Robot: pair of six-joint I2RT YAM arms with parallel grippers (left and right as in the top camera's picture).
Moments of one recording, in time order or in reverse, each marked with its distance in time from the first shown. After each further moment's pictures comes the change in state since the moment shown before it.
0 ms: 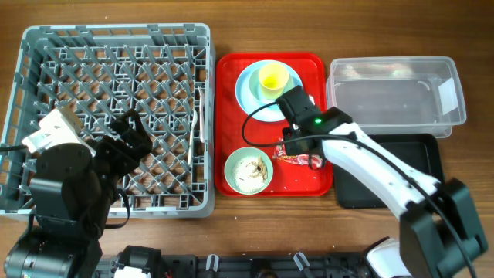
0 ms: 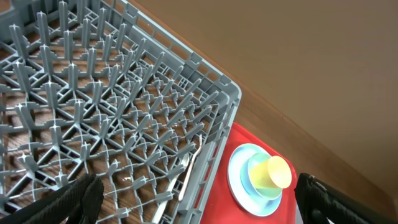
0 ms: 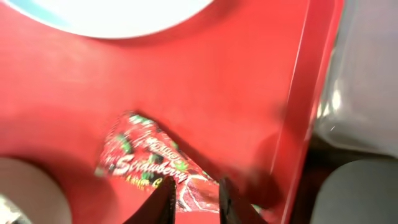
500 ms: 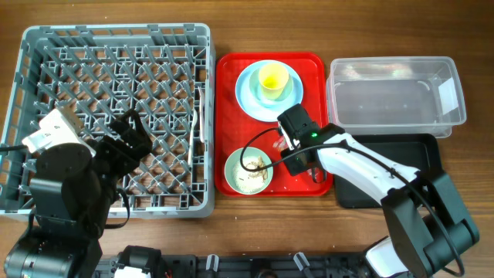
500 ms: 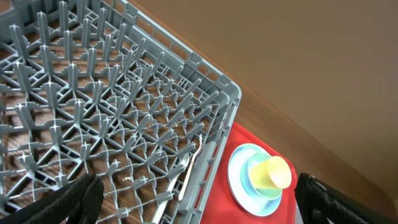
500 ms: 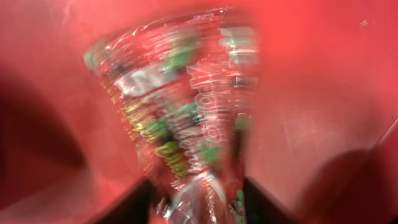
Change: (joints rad) left arm 0.000 0.000 0.000 0.000 0.000 0.000; right arm 0.001 0.062 -0.178 0.166 -0.107 -0.264
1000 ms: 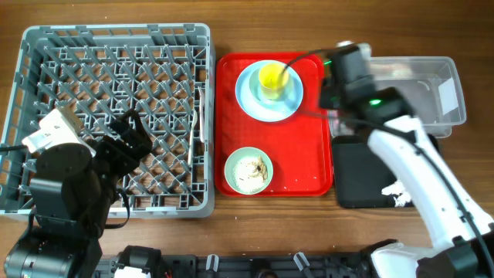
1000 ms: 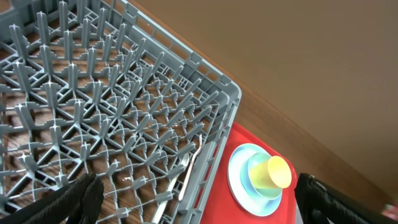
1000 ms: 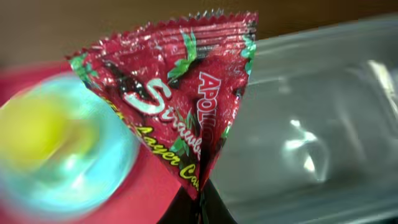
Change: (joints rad) left arm 0.000 0.000 0.000 0.000 0.000 0.000; right arm -0.256 -0.200 0.367 -0.129 0.267 0.343
